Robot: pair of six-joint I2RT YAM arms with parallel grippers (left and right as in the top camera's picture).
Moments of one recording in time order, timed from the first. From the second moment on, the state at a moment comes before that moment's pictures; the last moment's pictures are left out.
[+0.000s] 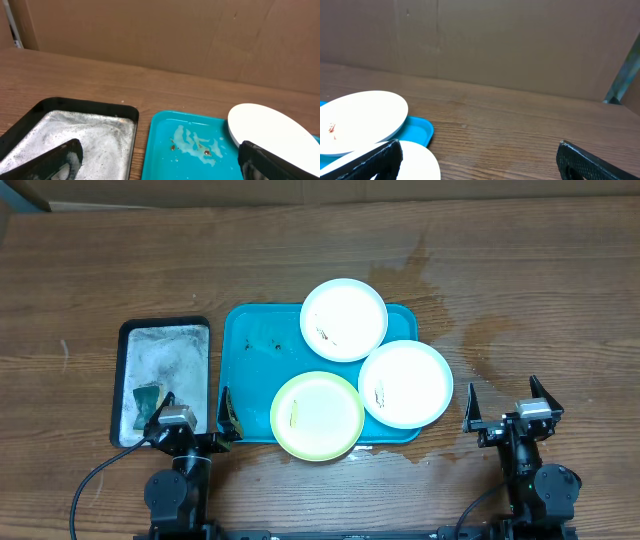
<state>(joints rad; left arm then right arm) 0.07 0.01 0.01 -0.07 0.04 -0.17 -0.02 0.01 0.02 -0.03 -0.10 -0.13</state>
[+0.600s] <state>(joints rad) 0.07 0.01 0.01 -0.07 0.04 -0.18 -0.02 0.01 0.02 -0.02 -0.14 -0.12</state>
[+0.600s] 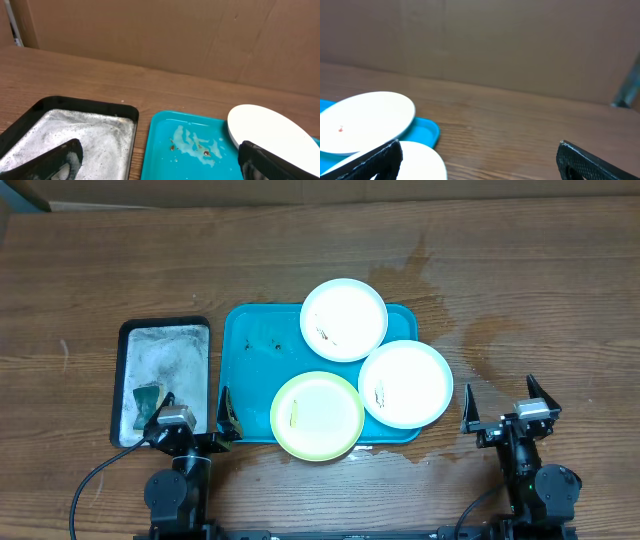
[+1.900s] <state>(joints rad) 0.07 1.22 1.76 -1.27 0.30 -0.07 -0.03 1.31 1.89 -1.49 -0.45 0.00</state>
